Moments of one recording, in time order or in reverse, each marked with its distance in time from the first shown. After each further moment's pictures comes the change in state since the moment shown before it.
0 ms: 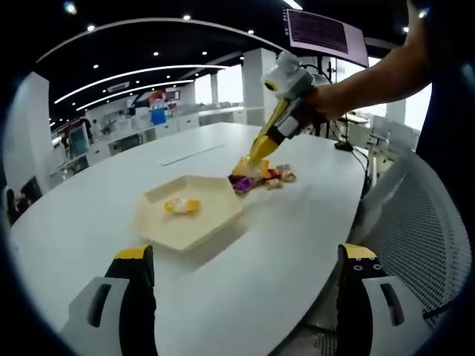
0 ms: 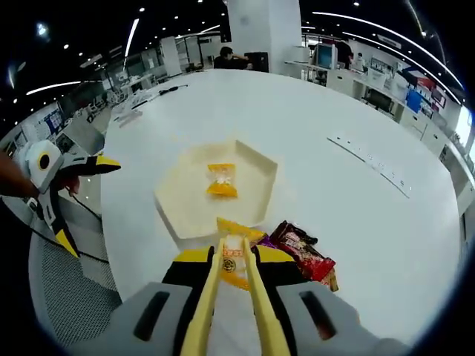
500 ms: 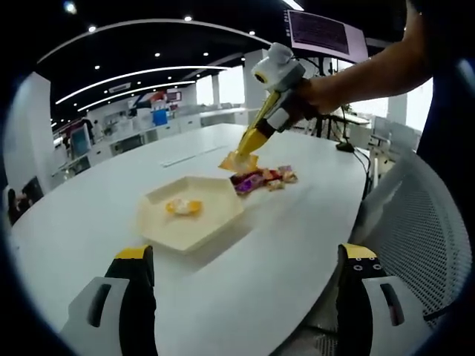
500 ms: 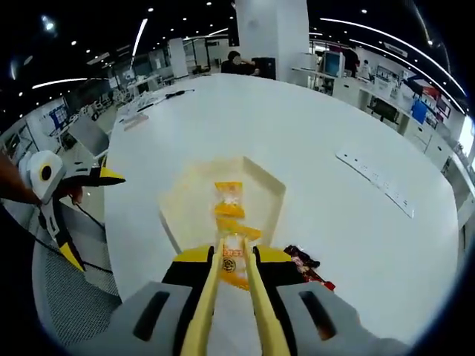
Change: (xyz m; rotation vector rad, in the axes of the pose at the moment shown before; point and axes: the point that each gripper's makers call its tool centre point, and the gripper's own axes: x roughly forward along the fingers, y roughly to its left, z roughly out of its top) left arm -0.001 0.003 0.001 0.000 -0.008 0.011; right arm 0.009 0.012 0.036 -0.049 -0.022 0.026
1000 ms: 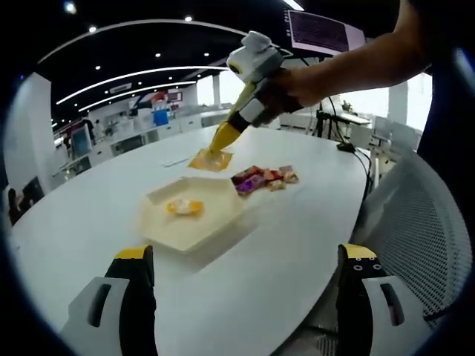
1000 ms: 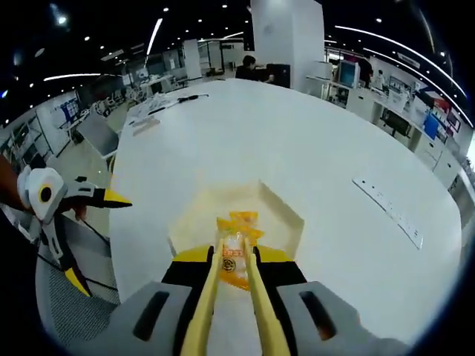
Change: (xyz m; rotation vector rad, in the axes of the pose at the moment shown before) left arm 0.000 0.000 -0.001 0.001 0.002 0.003; right arm 0.027 0.016 0.050 -0.059 -0.031 0.049
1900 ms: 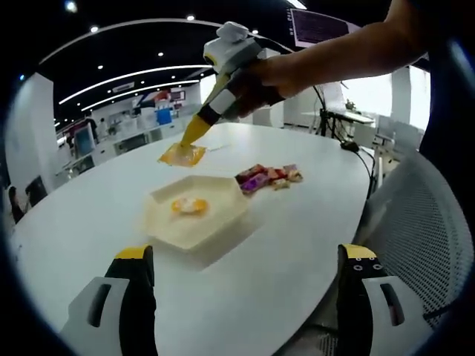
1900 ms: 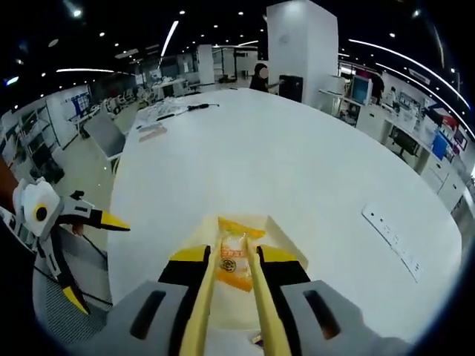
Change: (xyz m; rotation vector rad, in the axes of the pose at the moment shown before) left arm 0.000 0.004 -0.001 -0.001 0.005 0.022; right arm 0.017 0.003 0.037 -0.069 -0.050 0.030
